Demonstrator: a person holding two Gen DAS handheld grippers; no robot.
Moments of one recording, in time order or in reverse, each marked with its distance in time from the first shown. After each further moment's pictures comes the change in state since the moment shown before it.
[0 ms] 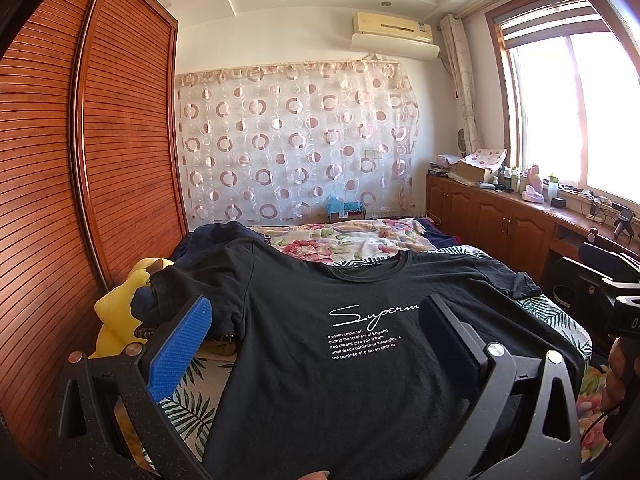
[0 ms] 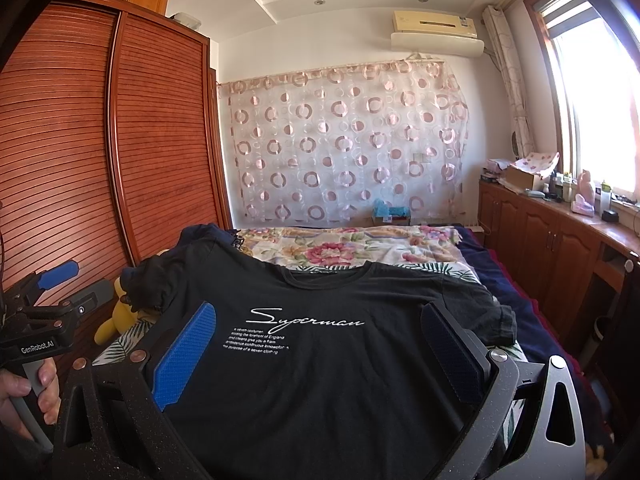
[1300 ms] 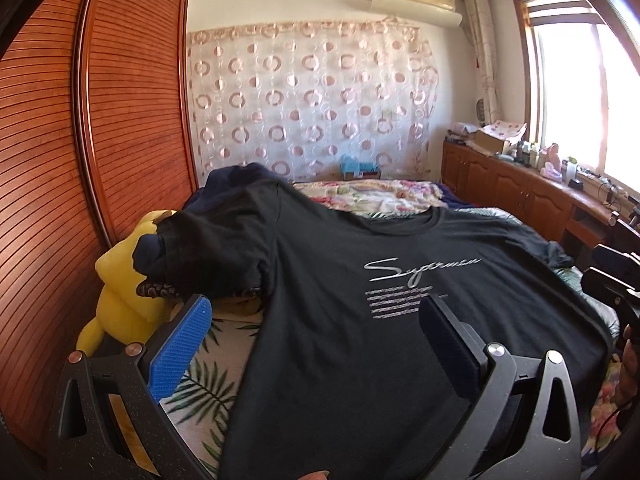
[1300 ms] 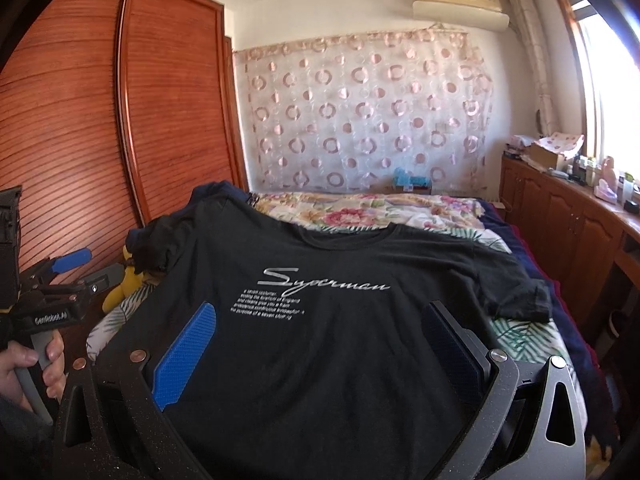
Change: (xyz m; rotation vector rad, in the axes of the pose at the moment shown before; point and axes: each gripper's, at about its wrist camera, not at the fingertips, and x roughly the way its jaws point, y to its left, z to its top) left arm 0.047 0.042 -0.034 -0.033 0.152 0.046; right arm 0.054 -0.004 -0.009 -0.035 0.140 0.083
